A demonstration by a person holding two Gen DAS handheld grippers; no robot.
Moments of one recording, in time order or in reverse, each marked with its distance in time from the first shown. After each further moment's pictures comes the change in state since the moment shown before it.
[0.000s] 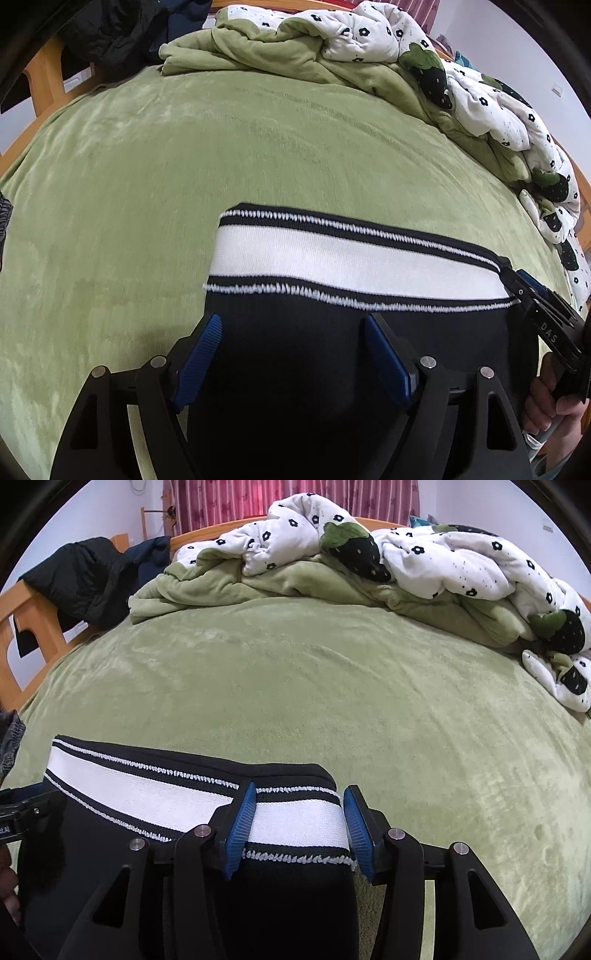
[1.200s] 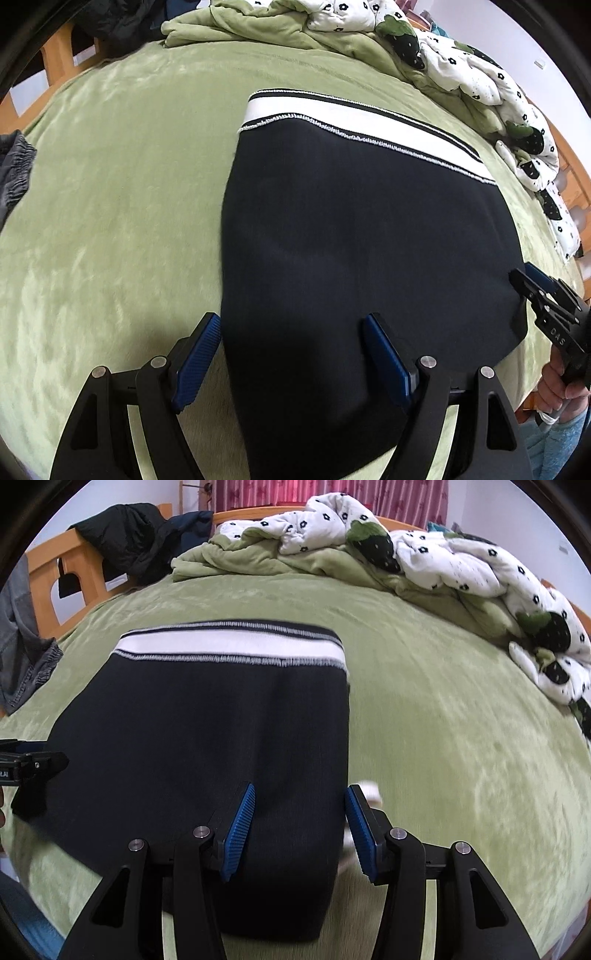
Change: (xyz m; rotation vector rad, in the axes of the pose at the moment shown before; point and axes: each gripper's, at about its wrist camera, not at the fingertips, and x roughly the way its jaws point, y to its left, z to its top) left arm -0.065 0.002 -0.106 0.051 0.093 -0.016; right arm -0.099 -0.005 -0.109 -0.101 0.072 0.050
